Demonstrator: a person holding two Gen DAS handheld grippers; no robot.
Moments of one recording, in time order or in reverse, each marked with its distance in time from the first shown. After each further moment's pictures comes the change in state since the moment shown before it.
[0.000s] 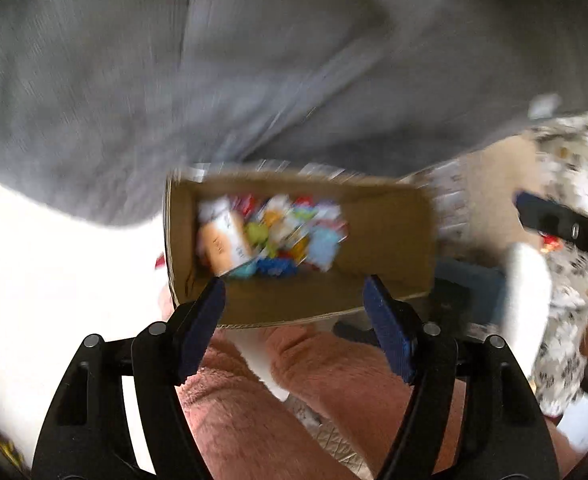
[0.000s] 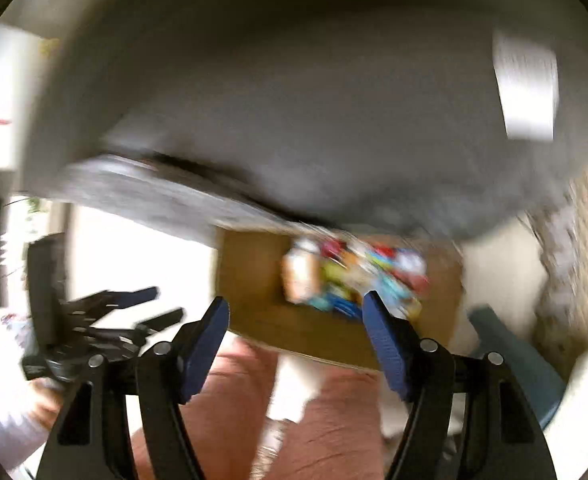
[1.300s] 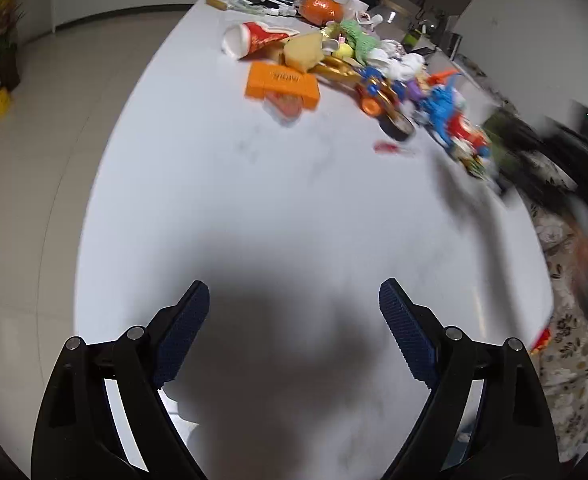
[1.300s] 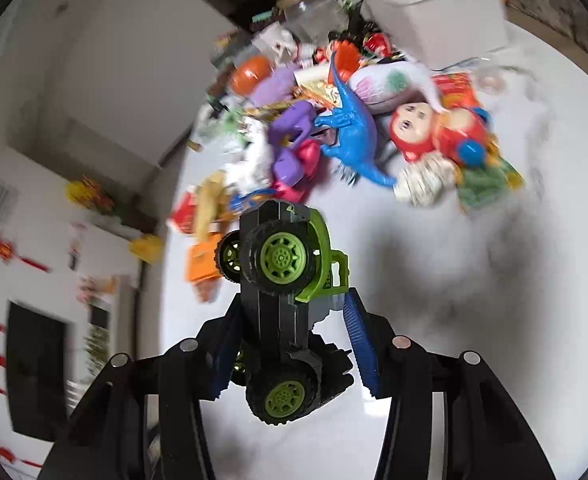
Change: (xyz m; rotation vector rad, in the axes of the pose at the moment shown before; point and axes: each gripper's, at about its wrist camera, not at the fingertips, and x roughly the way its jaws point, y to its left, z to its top) left arm -0.248 0.150 0.226 0.002 -0.414 0.055; right arm -0.107 0.133 0.311 0.264 -0.416 0.166
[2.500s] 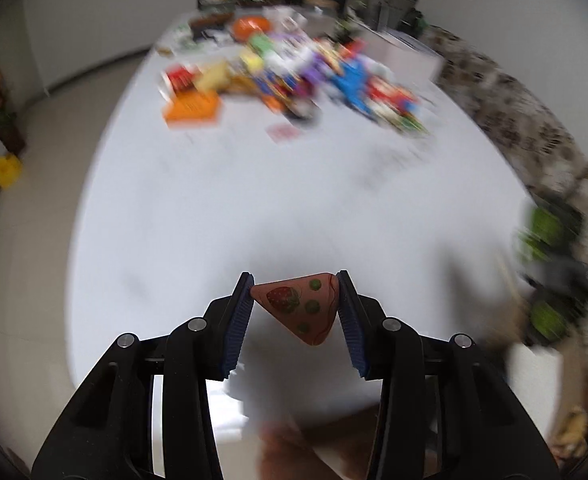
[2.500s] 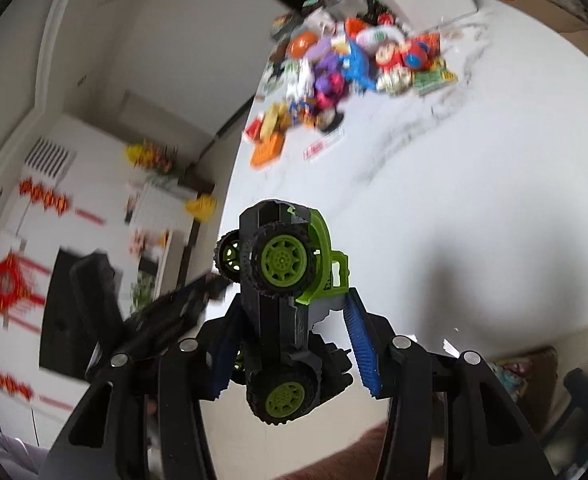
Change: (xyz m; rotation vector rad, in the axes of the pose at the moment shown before) left arm -0.071 -0.143 -0.098 0.176 -0.011 0.083; right arm -0.129 -0.047 -0.151 -0.109 0.119 0.182
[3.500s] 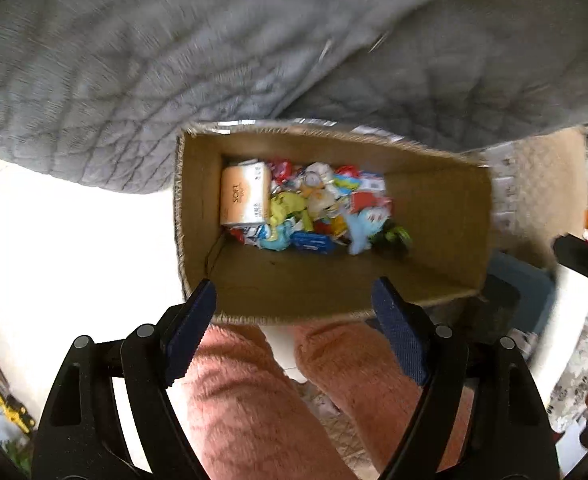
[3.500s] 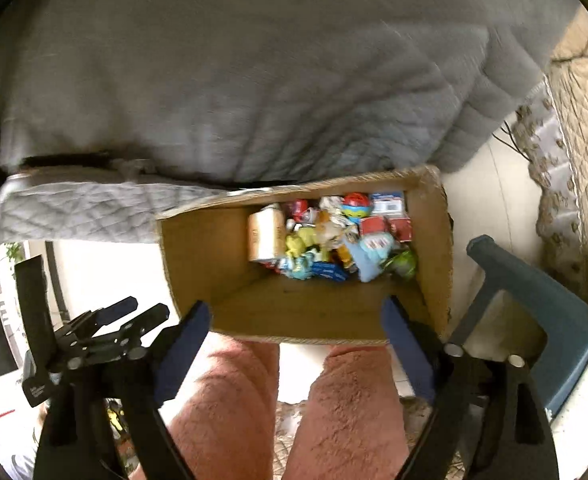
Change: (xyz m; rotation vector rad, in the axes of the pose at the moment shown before) left arm 0.251 -0.050 -0.242 -0.182 0.583 -0.016; right arm 0.096 -0.251 -0.165 0.177 0.405 -0.456
